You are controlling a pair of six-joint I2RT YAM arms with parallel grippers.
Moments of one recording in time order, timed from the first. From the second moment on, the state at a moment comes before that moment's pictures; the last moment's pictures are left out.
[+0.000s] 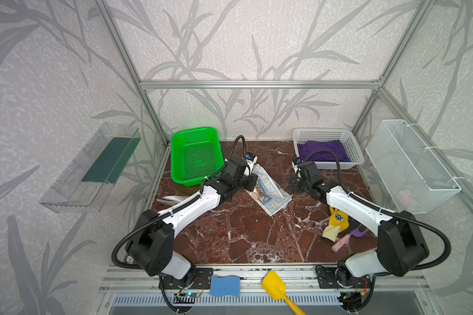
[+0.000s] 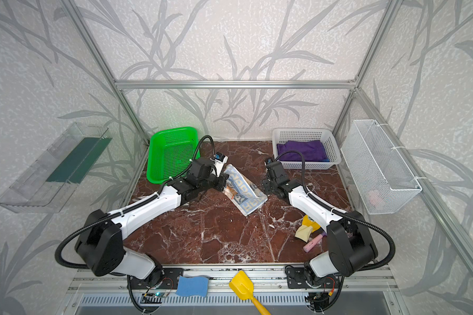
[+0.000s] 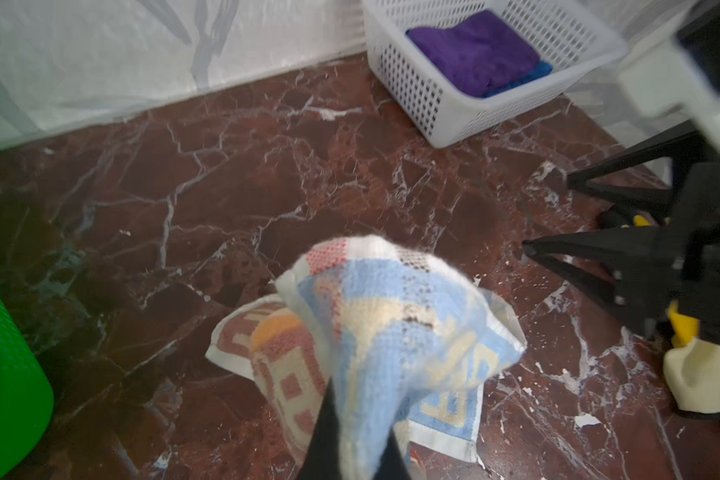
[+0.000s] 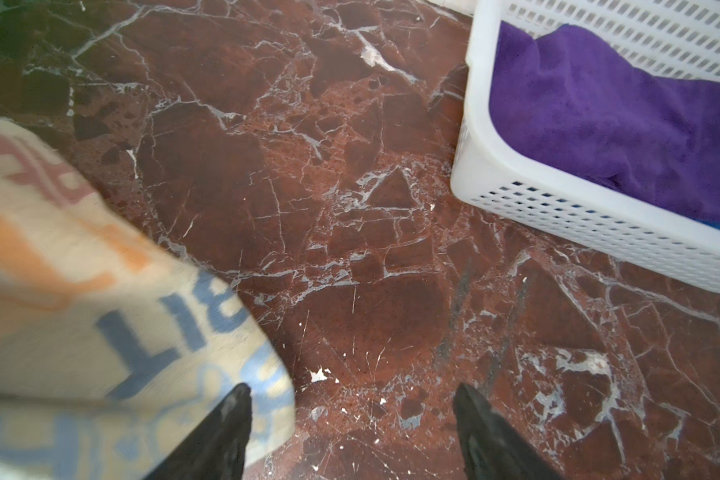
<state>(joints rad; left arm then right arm) -0.60 1.53 1.07 -0.18 0.05 -0.17 0.46 1.47 0.96 -0.33 0.22 0.07</state>
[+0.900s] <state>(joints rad) -0.63 1.65 1.03 -0.32 0.06 -0.02 0.46 1.50 1.01 -0.33 0.07 0.01</state>
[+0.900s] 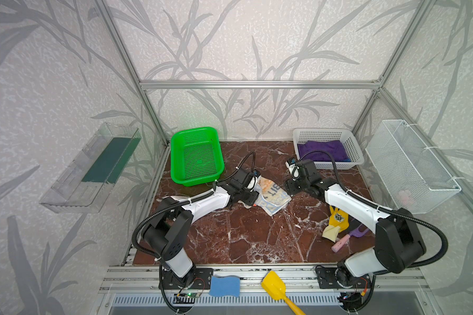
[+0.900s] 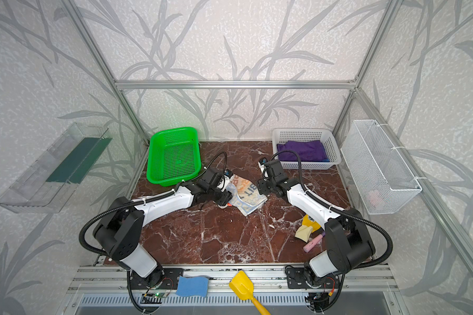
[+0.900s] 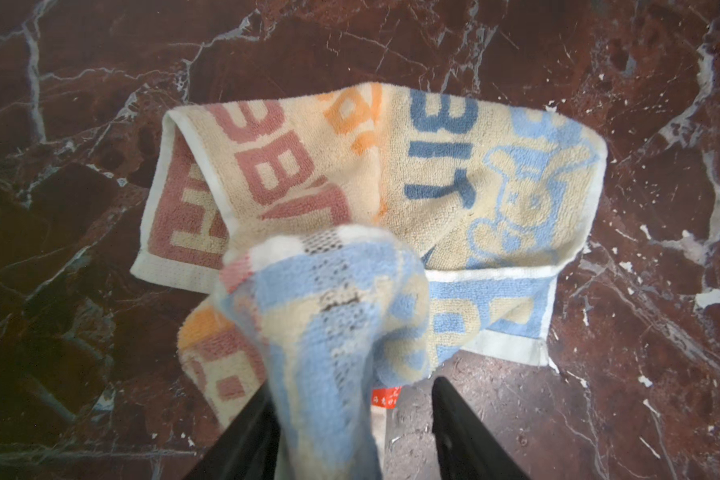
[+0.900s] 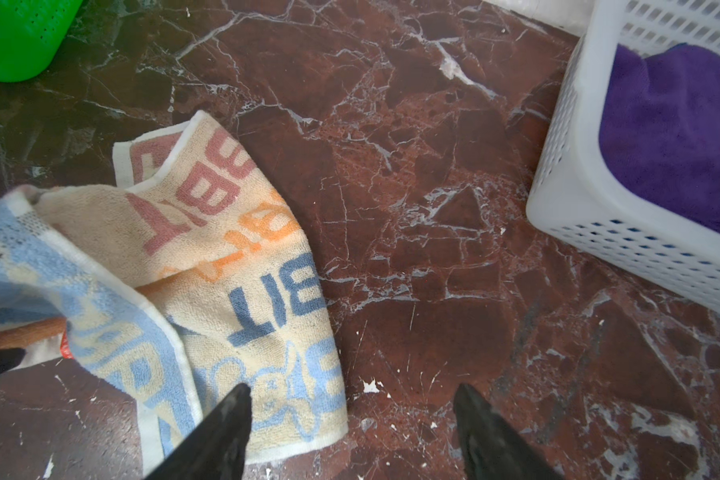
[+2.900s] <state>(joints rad) -0.44 1.24 0.69 -0.14 0.04 -0.33 0.63 2.02 1.45 -0.29 -0.46 0.11</state>
